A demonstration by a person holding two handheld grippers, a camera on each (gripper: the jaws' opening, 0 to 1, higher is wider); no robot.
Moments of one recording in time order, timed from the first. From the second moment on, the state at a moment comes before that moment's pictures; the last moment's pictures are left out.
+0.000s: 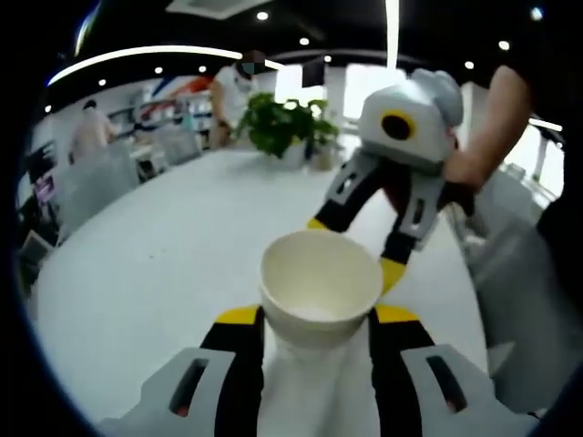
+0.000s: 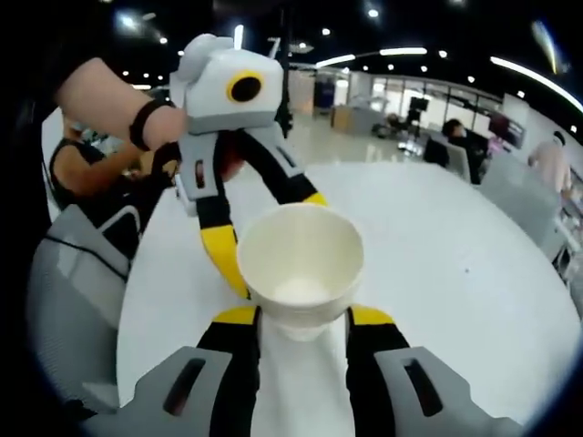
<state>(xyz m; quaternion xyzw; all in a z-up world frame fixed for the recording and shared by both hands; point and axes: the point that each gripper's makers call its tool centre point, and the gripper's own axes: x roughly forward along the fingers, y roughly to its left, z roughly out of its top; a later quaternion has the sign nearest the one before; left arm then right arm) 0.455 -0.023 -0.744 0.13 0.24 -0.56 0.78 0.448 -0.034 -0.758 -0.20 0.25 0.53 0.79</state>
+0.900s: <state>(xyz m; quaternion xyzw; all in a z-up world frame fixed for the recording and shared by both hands) 0.498 -0.015 -0.776 0.08 0.27 -0.53 0.80 0.490 -0.033 -0.785 -0.17 0.27 0.51 0.79</state>
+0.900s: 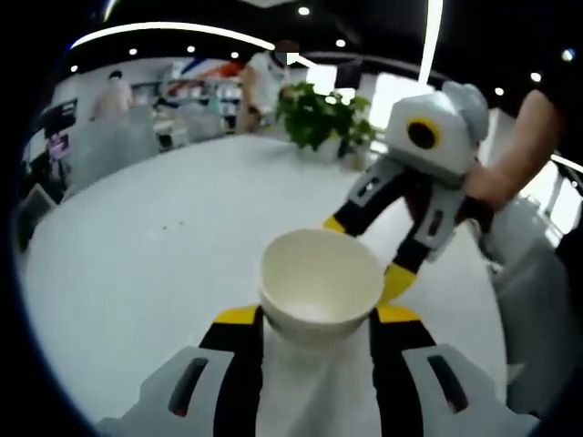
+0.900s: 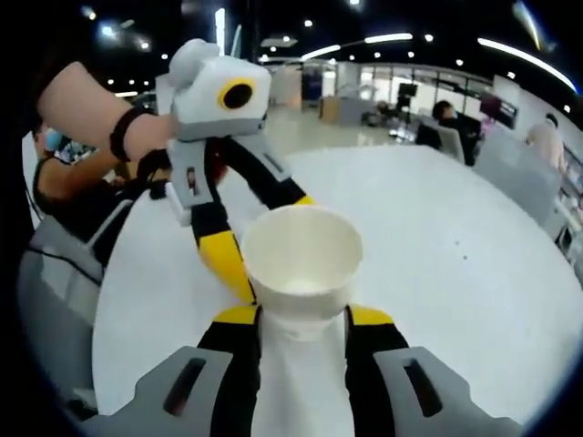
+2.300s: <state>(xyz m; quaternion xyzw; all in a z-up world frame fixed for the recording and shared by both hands) 0.369 0.078 -0.688 0.06 0.21 -0.43 0.88 0.358 -0.110 -0.696 -0.12 0.21 0.43 0.87</state>
